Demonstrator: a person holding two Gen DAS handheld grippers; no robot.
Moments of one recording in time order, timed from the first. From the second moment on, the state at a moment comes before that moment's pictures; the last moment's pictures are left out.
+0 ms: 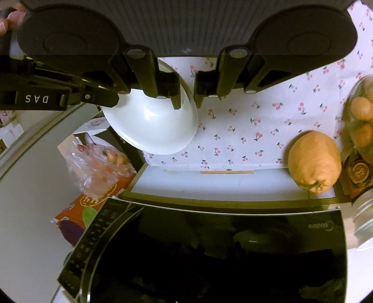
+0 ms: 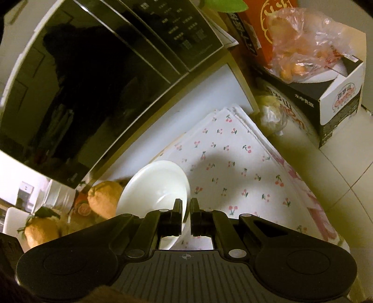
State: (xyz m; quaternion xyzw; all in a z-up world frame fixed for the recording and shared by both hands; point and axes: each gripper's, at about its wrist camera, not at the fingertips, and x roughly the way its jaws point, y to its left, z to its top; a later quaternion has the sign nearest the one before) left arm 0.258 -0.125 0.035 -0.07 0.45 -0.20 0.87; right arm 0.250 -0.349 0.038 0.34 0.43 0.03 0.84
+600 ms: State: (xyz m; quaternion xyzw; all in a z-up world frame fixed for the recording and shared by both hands) left arm 0.168 -0.096 0.037 -0.10 0.45 -0.20 0.87; right arm 0.154 -0.328 0.042 0.35 0.43 0.04 0.83
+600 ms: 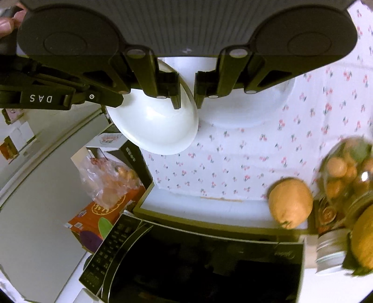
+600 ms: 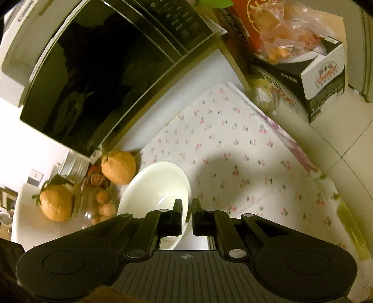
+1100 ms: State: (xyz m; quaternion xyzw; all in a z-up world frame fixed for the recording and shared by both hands) left arm 0.105 -0.074 0.020 -0.12 0.44 -0.22 0.86; right arm 0.090 -0.318 0.032 0.34 0.44 0.04 0.83
